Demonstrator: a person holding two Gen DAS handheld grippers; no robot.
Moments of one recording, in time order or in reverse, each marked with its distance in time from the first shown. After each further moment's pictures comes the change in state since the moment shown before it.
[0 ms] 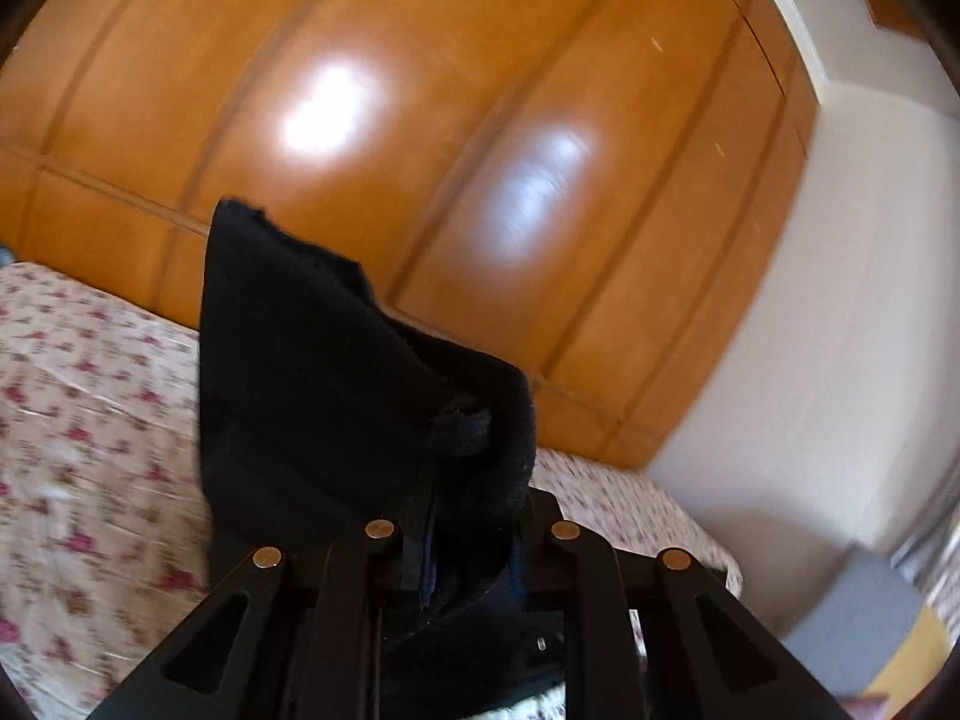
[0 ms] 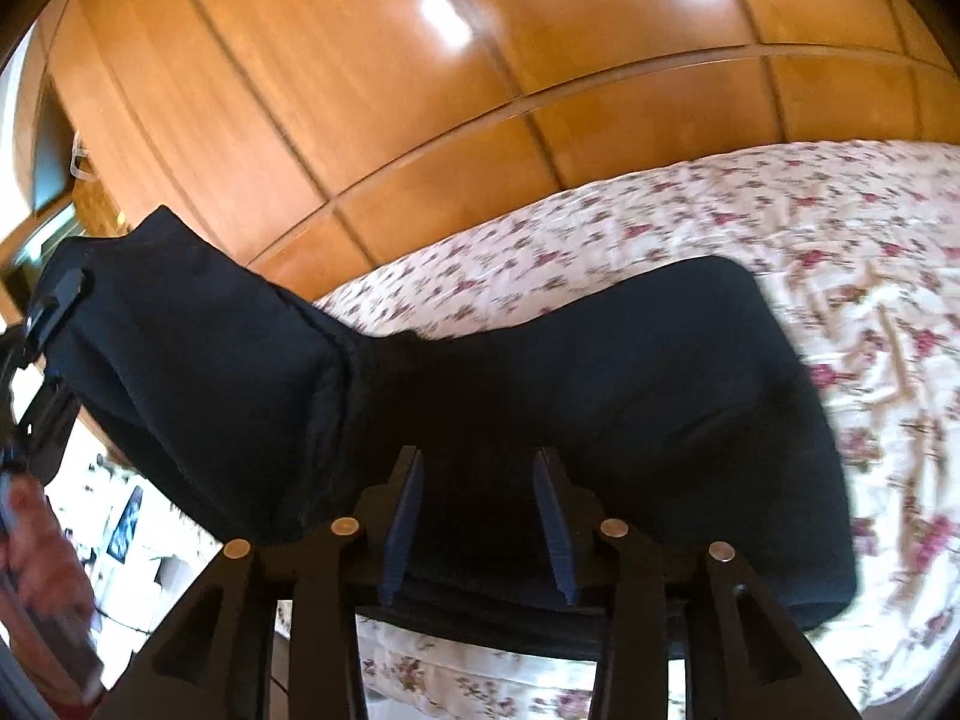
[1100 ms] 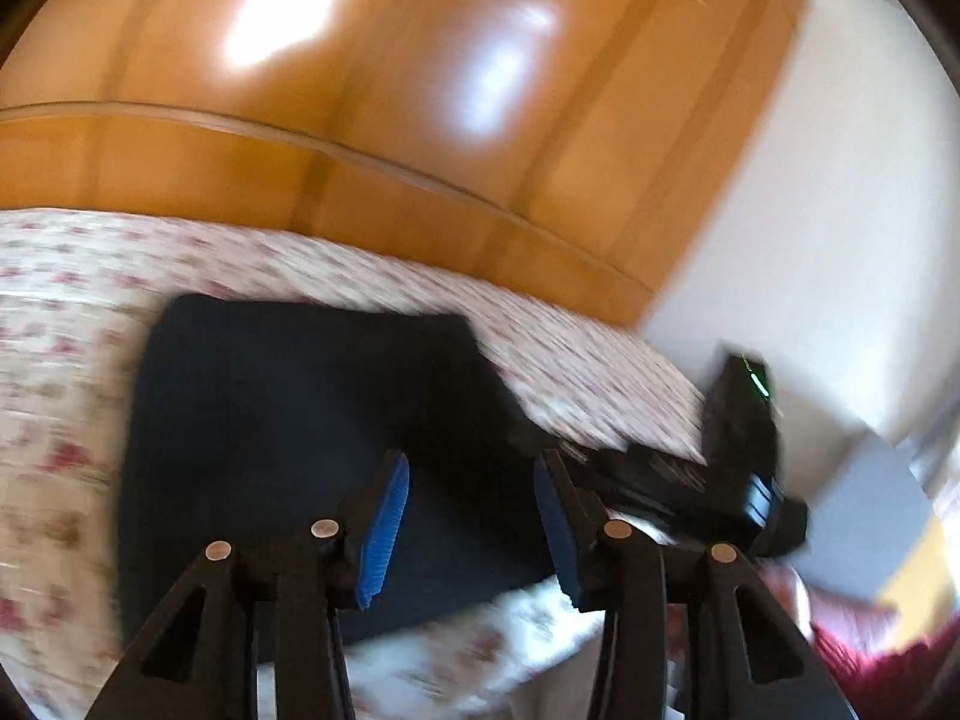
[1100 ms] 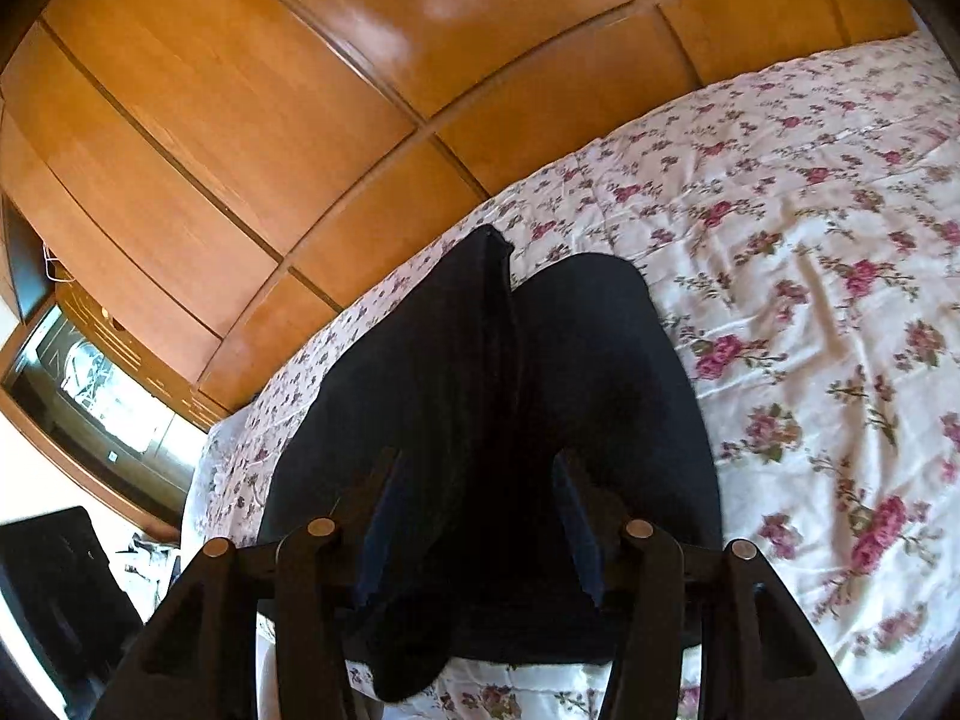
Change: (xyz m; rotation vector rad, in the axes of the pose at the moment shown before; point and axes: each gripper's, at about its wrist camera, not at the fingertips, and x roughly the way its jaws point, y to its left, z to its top) left arm 0.065 -0.013 -0.082 0.049 0.250 0.033; right arm -0.003 -0.057 0.010 0.179 0.024 0.049
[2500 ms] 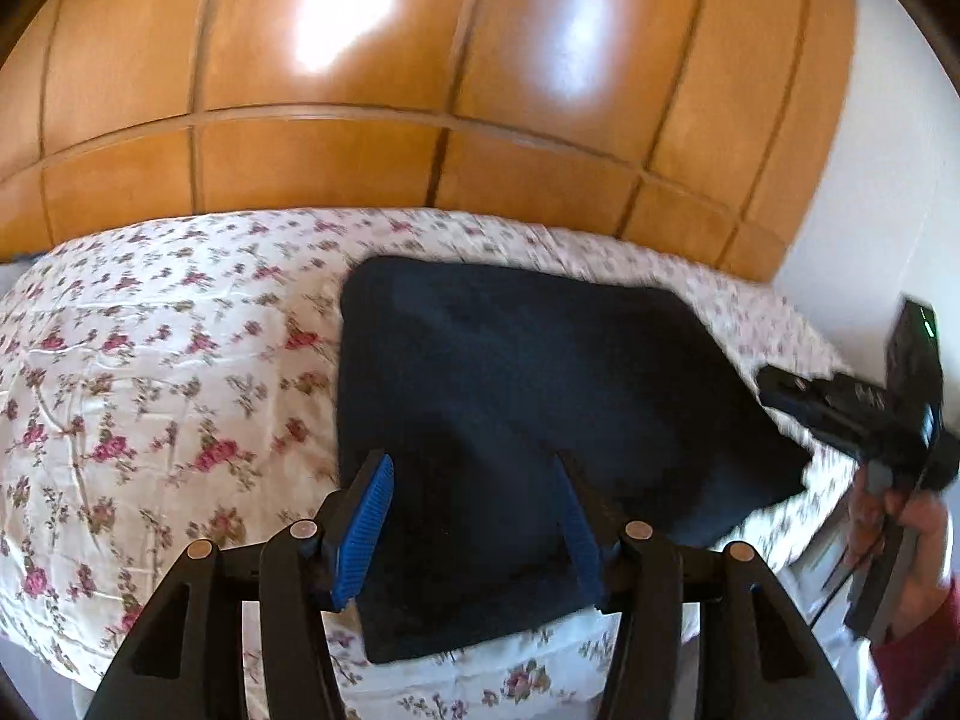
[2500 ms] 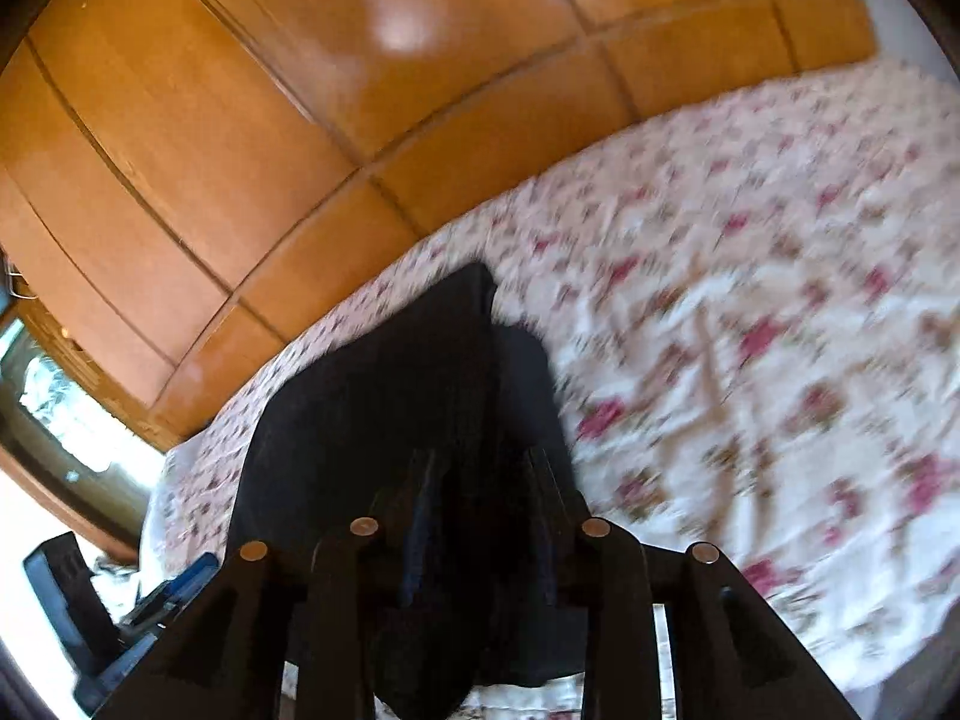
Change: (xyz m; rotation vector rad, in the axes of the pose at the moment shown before) left arm 0.013 0.010 0.002 0.063 0.101 0.311; right arm -0.051 -0.027 0.027 -0.024 -0.119 -0.159
